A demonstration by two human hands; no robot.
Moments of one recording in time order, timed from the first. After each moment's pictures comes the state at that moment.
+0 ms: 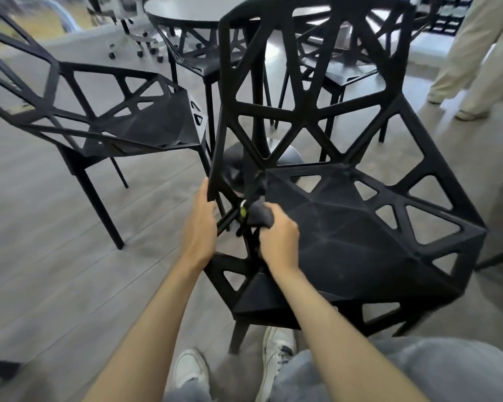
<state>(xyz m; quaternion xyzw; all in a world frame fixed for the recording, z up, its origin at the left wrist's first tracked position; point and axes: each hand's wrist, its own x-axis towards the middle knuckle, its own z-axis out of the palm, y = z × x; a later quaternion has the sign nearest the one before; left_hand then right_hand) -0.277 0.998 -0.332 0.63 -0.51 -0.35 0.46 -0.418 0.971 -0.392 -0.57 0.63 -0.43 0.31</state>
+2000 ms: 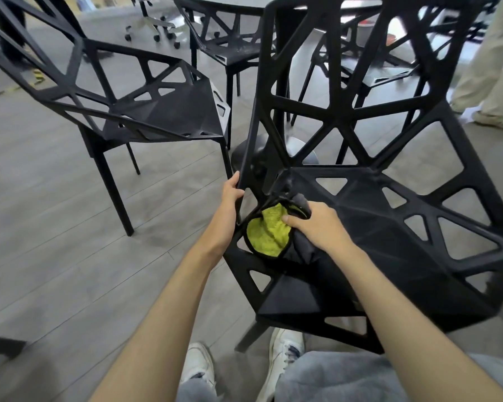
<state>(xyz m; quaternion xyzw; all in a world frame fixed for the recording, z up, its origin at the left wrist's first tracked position) -0.249 0.982 -0.337 0.56 -0.47 -0.50 0.47 -0.455 0.933 -0.362 -0.66 0.63 -0.20 0.36</state>
